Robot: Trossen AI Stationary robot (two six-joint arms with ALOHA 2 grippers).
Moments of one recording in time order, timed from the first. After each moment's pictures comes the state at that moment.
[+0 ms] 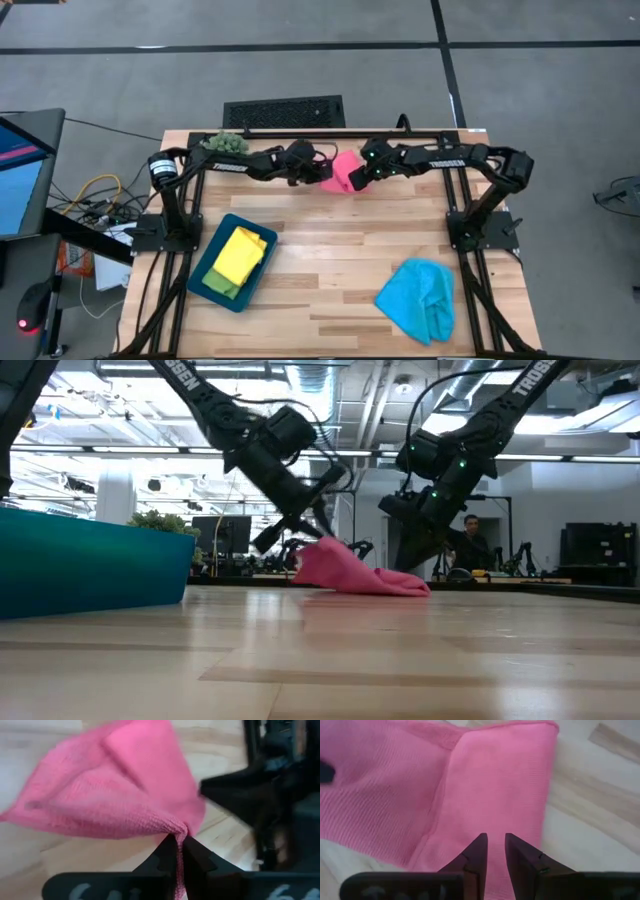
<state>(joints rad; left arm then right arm) 0.38 1.85 1.12 0.04 0.08 -1.13 -0.50 1.64 0.83 -0.15 -0.03 0.43</state>
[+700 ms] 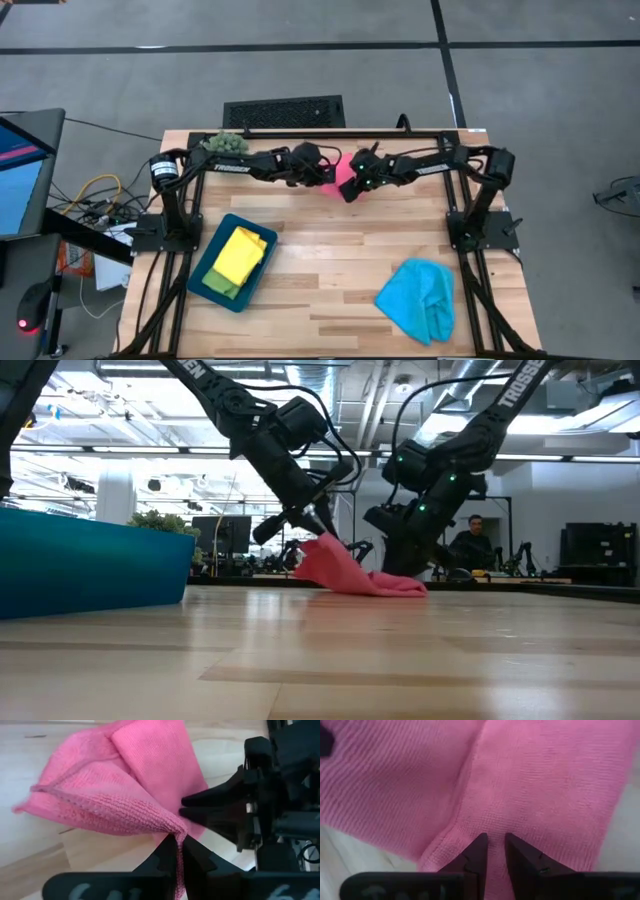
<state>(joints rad) 0.33 1.85 1.20 -0.13 0.01 -1.08 -0.40 1.77 0.85 -0.03 -0.06 0.48</state>
